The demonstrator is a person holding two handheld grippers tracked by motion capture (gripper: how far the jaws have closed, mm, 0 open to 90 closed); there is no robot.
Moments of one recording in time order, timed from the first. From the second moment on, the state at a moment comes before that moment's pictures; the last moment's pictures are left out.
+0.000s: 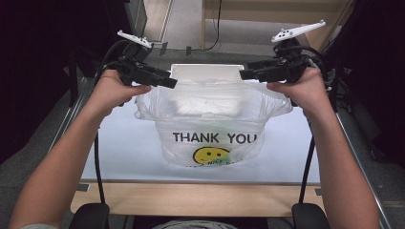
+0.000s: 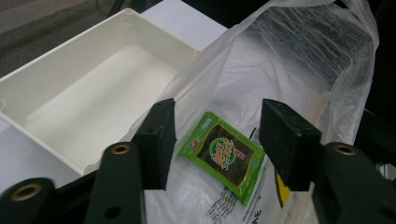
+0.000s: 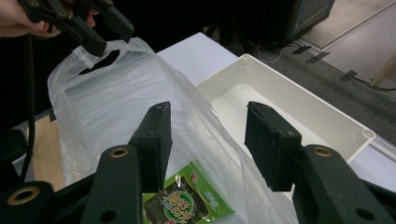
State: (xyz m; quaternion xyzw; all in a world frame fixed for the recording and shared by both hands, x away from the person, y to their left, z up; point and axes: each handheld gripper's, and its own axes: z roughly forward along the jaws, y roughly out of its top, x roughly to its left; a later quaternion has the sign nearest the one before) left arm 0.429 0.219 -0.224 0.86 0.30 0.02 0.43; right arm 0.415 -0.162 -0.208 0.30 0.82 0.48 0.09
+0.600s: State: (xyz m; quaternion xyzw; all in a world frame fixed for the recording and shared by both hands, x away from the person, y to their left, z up) left arm 0.430 0.175 -0.242 0.86 0.29 0.02 0.42; right arm 0.422 -0.115 -0.221 0.29 0.83 0.46 0.06
